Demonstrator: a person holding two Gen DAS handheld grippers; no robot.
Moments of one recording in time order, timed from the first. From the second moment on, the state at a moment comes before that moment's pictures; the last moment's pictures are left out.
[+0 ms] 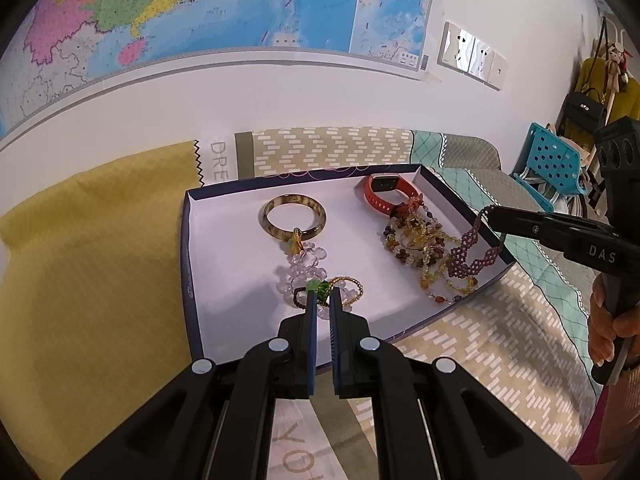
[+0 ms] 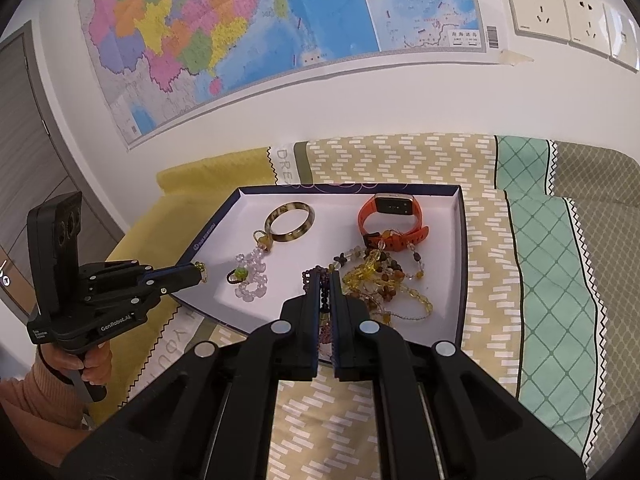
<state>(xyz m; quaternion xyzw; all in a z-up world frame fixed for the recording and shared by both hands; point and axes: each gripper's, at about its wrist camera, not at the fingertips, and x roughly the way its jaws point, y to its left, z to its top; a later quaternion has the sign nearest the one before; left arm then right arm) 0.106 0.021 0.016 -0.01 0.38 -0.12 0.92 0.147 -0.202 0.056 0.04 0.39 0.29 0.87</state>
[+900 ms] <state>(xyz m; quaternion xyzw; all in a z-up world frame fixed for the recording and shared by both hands) 0.122 0.015 -0.001 0.00 0.41 -0.12 0.91 0.169 -0.201 0.039 0.04 0.42 0.29 0.86</state>
